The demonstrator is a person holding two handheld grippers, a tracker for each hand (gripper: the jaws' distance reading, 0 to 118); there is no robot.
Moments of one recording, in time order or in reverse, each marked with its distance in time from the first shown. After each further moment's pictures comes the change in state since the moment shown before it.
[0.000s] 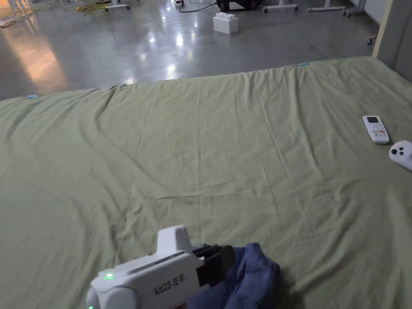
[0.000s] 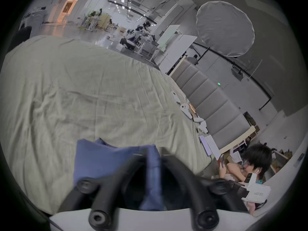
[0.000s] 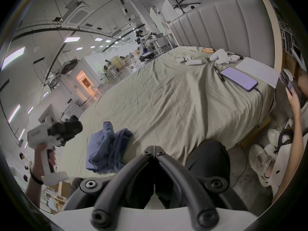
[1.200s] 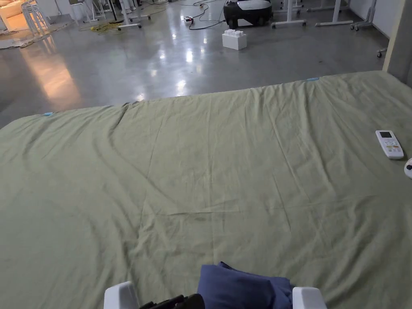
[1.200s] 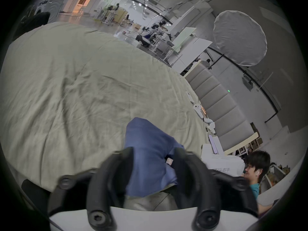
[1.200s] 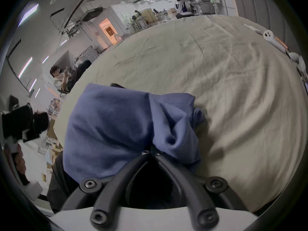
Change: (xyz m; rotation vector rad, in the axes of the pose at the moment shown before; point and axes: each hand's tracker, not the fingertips) left arm -0.062 -0.024 0.084 0.054 0.071 0.088; right arm -0.098 -0.023 -0.217 -0.439 0.138 0.289
